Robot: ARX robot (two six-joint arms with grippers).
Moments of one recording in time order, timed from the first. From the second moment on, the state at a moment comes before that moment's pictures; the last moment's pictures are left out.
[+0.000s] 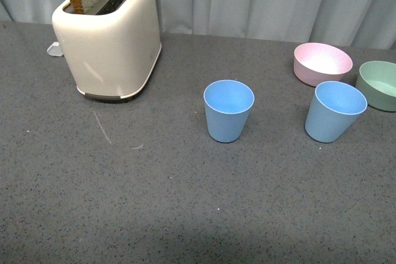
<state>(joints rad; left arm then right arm) 0.00 0.19 0.02 0.19 0.00 -0.01 0.00 0.00 0.00 0.00 0.00 0.00</state>
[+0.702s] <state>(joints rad) 0.00 0.00 0.02 0.00 0.00 -0.01 0.00 0.00 0.00 0.00 0.00 0.00</state>
